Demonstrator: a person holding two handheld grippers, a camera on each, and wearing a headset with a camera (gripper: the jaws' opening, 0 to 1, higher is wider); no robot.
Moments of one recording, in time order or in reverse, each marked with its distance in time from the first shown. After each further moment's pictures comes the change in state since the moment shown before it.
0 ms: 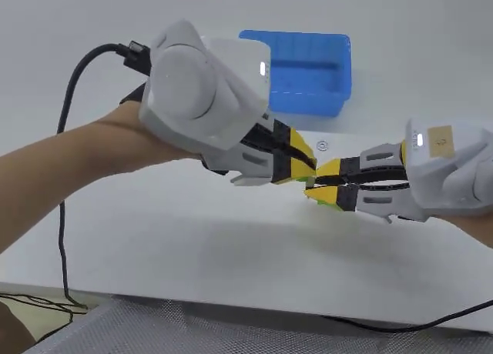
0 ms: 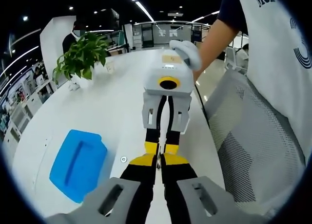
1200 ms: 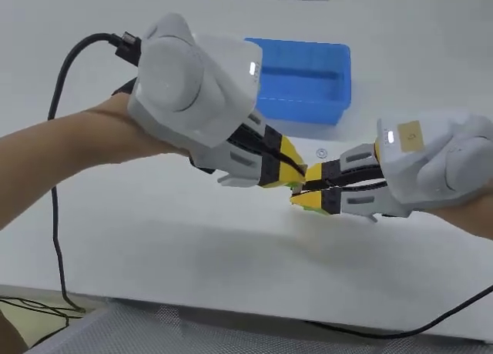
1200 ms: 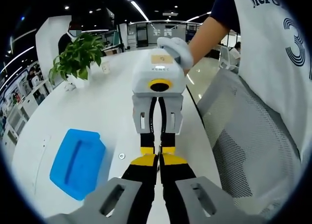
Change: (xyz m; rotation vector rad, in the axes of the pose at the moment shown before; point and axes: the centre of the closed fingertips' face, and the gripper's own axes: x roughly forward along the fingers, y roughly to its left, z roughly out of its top) left arm -0.016 -0.006 -0.003 0.016 0.008 -0.040; right arm 0.012 0.005 0.013 -0.049 0.039 0.100
